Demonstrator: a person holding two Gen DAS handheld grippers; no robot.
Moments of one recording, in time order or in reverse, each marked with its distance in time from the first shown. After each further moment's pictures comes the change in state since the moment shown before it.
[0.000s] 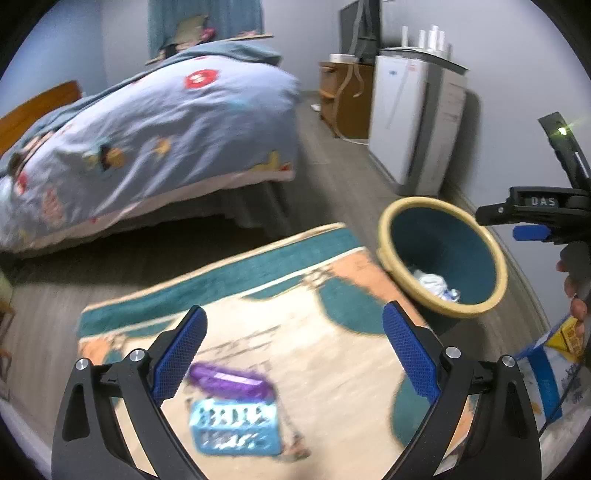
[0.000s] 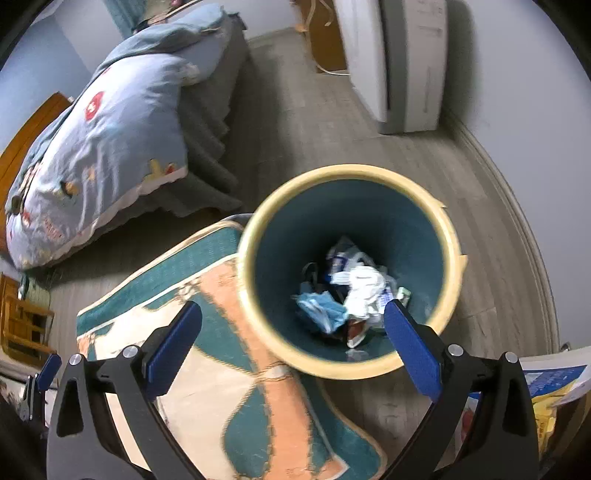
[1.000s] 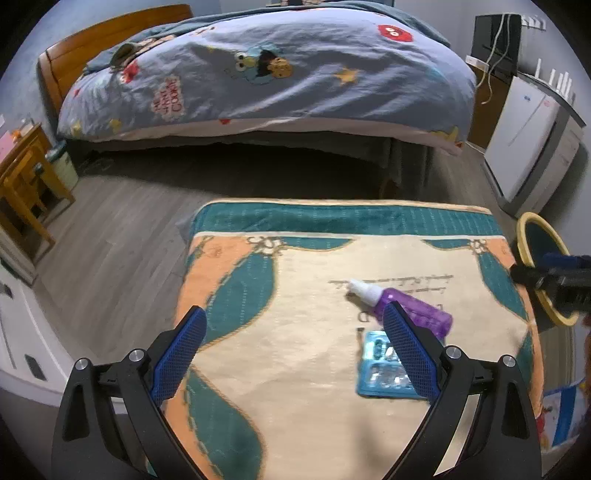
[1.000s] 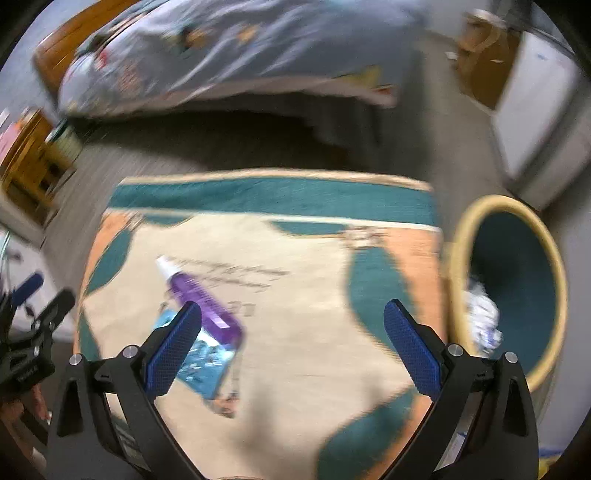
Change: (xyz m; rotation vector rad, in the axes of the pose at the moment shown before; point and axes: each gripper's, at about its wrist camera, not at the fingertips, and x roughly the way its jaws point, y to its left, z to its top) left arm -0.019 0.167 -0.077 -0.324 0.146 0.252; right arm 0.065 0.210 -0.078 -0.533 0.159 0.092
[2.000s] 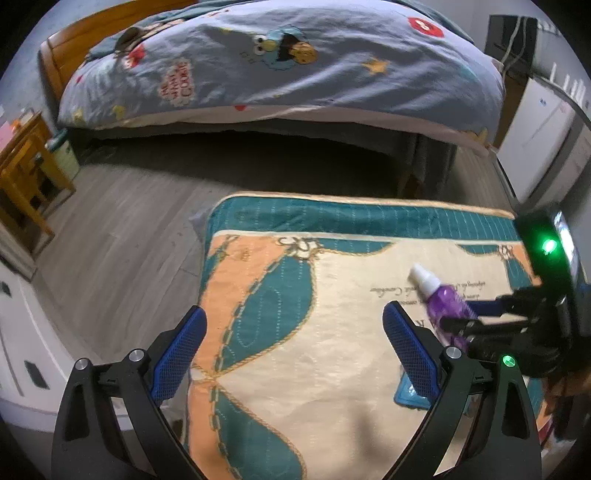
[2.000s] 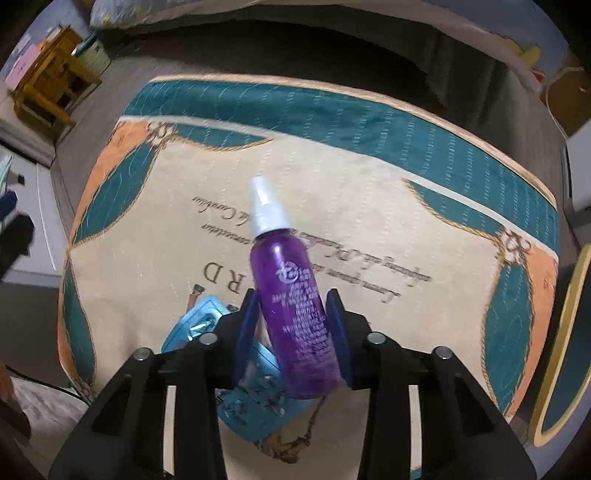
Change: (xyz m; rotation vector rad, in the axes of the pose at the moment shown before) left arm 0.031 0.034 0.014 -0.005 0.046 0.001; right arm 0.103 0.080 0.003 -0.166 0.236 0.049
